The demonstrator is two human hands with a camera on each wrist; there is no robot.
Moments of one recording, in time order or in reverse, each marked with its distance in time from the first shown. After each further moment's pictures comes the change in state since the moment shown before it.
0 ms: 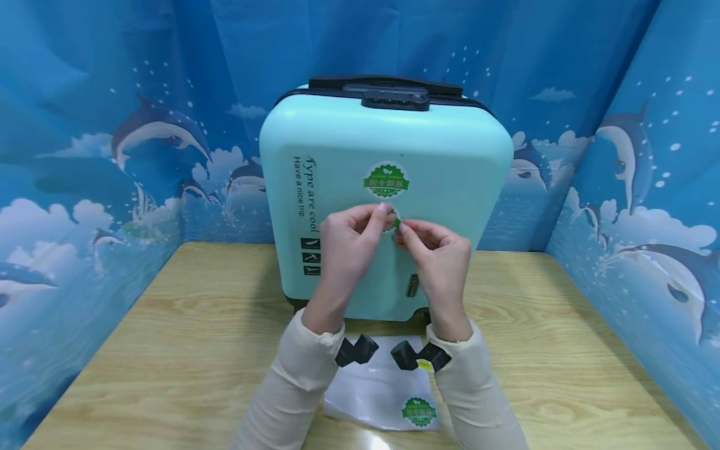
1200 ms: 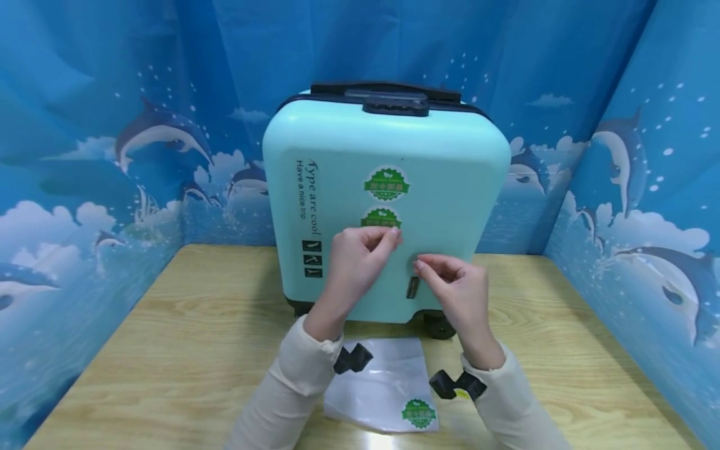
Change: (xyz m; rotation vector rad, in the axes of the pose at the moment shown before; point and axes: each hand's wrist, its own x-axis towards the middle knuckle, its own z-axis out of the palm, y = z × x) left_hand -0.011 -0.012 0.002 0.154 -0.143 -0.002; right_hand -0.021 0.022 -0.046 -0.189 -0.156 0.015
